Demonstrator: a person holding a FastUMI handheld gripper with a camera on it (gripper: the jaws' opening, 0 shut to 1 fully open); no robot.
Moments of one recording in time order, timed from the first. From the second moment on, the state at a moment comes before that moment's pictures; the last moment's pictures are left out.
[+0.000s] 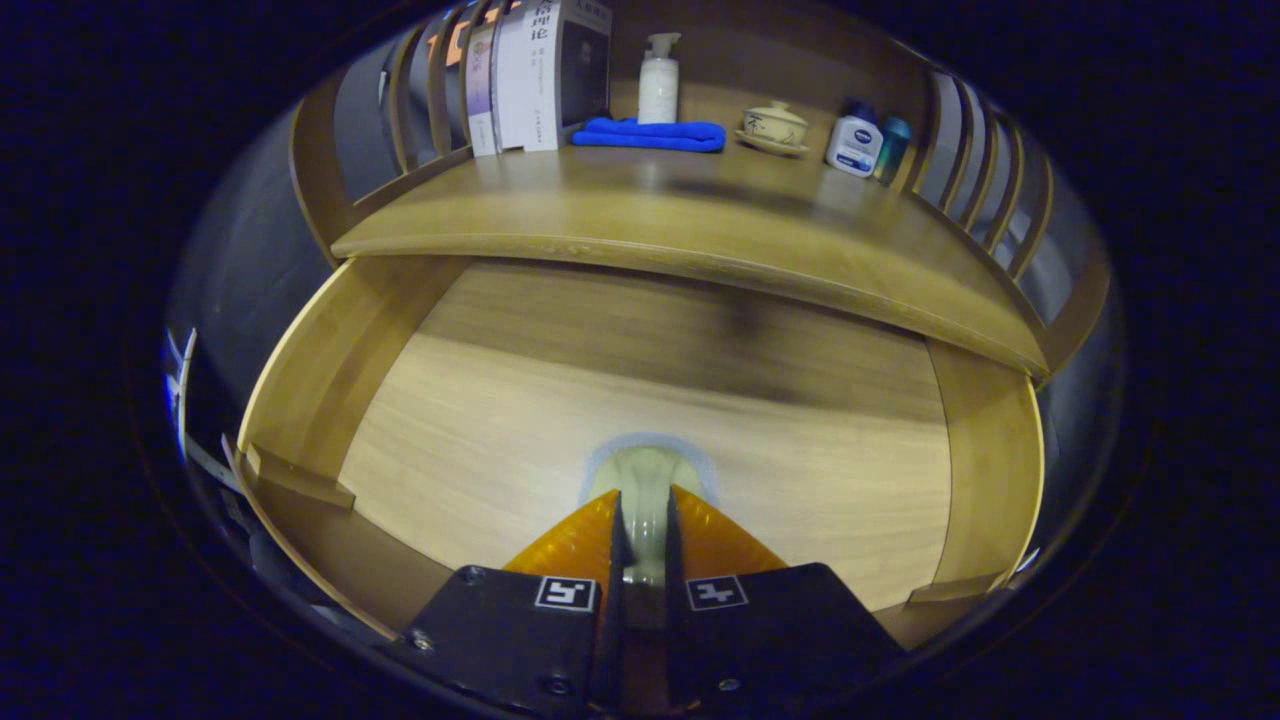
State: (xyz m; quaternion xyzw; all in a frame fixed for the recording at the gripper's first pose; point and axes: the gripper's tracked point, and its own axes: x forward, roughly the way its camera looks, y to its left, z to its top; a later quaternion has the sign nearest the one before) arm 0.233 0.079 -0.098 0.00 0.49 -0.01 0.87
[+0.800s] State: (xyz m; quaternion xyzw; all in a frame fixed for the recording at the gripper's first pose) arm 0.235 0.056 -0.005 -0.03 0.42 -0.03 0.91
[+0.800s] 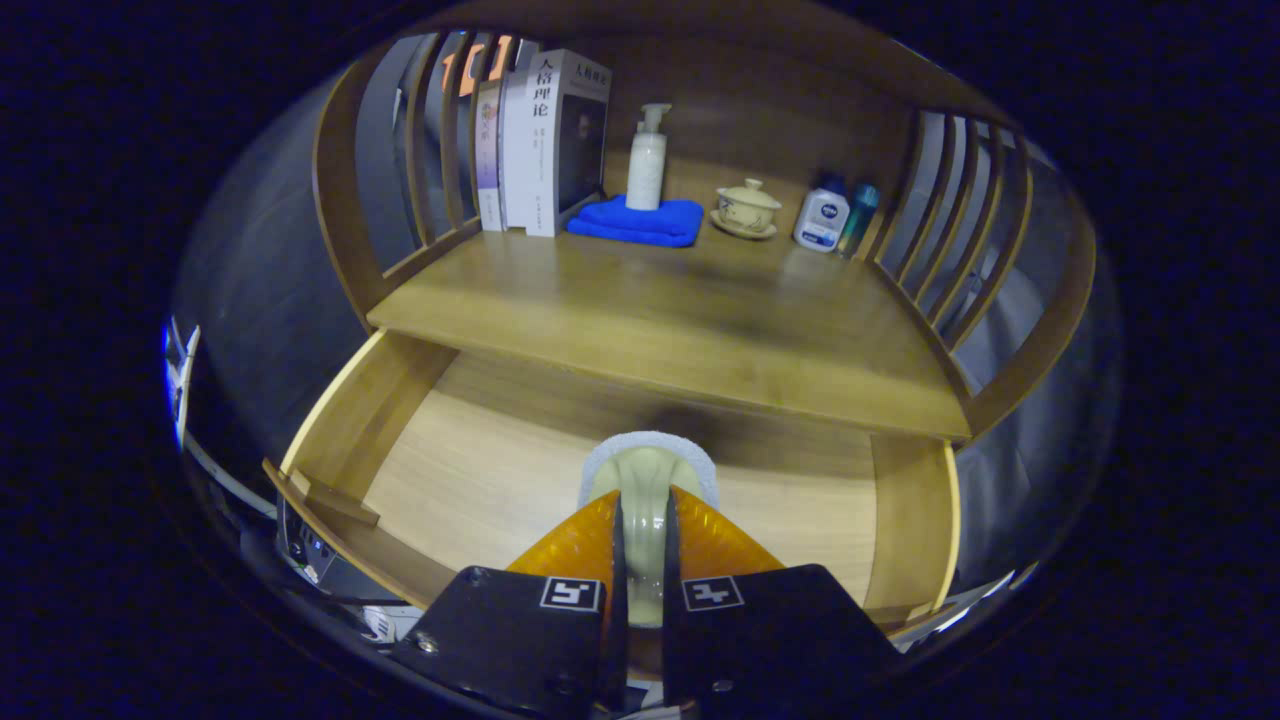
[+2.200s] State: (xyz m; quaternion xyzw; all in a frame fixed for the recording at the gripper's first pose) arm 0.399 -0.009 0.043 0.05 0.37 -0.10 0.92
